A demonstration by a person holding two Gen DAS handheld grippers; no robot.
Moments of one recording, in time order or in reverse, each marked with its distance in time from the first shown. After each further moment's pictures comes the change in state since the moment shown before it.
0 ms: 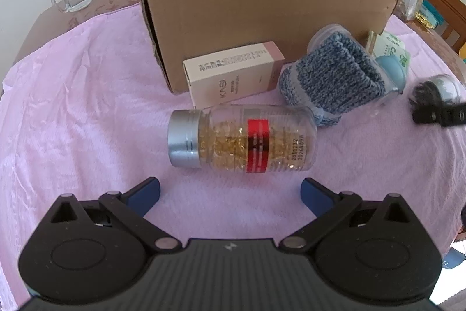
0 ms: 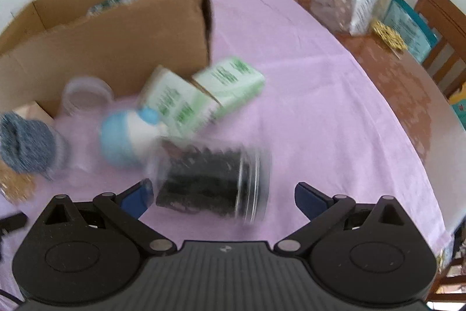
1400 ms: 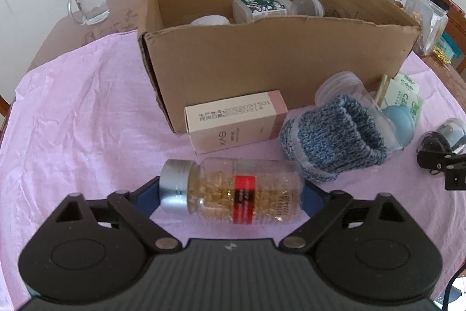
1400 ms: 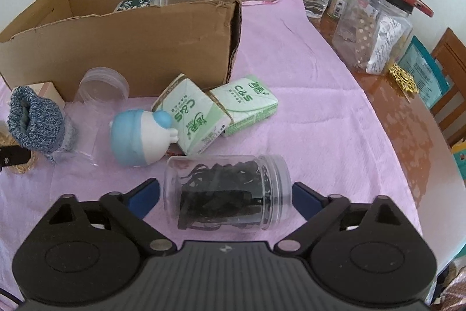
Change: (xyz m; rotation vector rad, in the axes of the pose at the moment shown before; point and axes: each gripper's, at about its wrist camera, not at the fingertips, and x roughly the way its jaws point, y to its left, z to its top) left arm -0.006 -0.010 0.025 -0.083 -0.064 0.058; right arm -0.006 0.011 0.004 -0.183 -0.084 0.023
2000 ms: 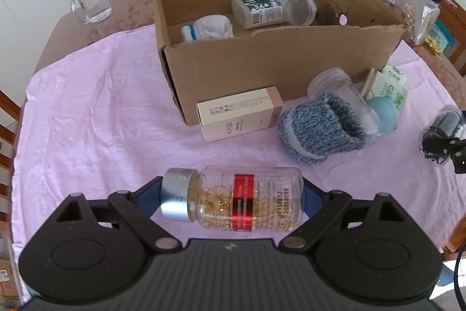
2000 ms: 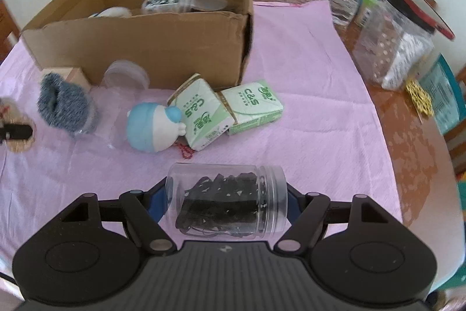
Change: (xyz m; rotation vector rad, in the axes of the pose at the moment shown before) left arm -0.037 0.008 0.009 0.037 0.076 -0.005; right arm -0.020 -0.021 0.010 -0.142 0.052 0.117
